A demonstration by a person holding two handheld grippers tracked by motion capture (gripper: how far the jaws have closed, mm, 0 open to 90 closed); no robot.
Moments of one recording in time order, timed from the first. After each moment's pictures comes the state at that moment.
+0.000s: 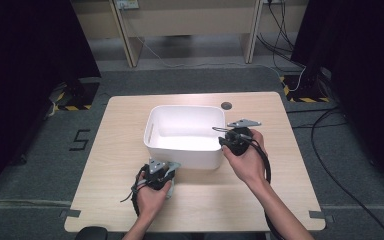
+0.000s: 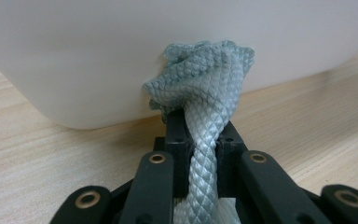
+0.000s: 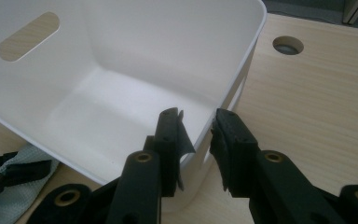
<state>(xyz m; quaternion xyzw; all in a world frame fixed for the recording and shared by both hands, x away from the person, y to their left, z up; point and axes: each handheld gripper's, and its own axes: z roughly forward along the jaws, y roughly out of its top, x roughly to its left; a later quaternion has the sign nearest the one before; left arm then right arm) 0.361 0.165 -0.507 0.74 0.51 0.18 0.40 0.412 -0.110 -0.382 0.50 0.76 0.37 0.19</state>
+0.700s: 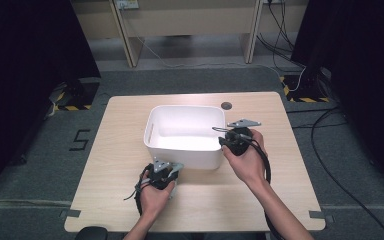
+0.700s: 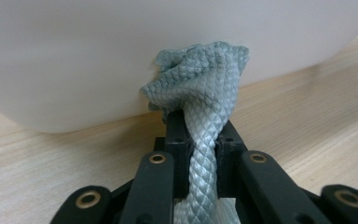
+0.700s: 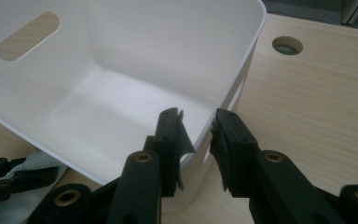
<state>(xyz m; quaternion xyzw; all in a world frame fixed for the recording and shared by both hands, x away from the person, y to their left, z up) 0.363 0.153 -0.505 0.75 0.51 0.17 0.39 0.411 -0.110 -0.381 0.50 0.76 0.37 0.19</state>
